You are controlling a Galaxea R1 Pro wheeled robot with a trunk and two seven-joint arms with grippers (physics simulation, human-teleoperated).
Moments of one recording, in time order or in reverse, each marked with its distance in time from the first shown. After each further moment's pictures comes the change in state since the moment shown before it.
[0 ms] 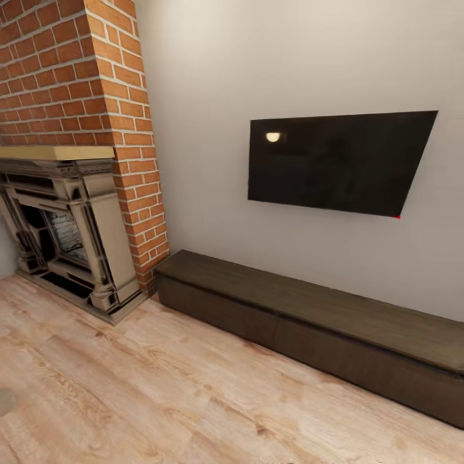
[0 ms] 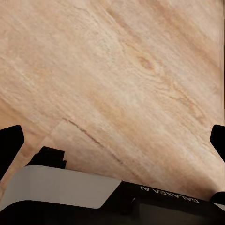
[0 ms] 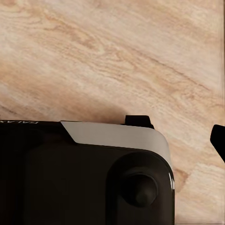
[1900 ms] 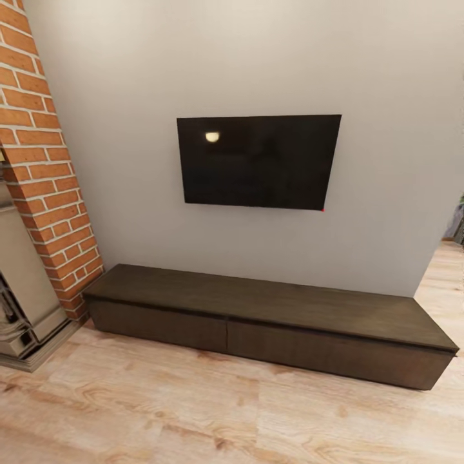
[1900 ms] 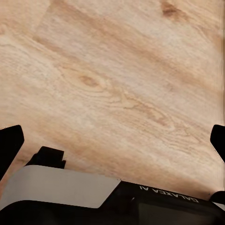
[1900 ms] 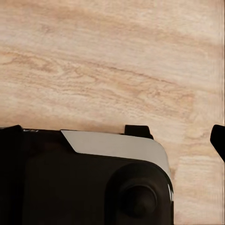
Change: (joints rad) left arm 0.000 -0.002 -0.001 0.000 -0.002 0.000 0.000; right arm 0.000 0.001 0.007 0.007 0.013 -0.052 -0.003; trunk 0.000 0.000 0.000
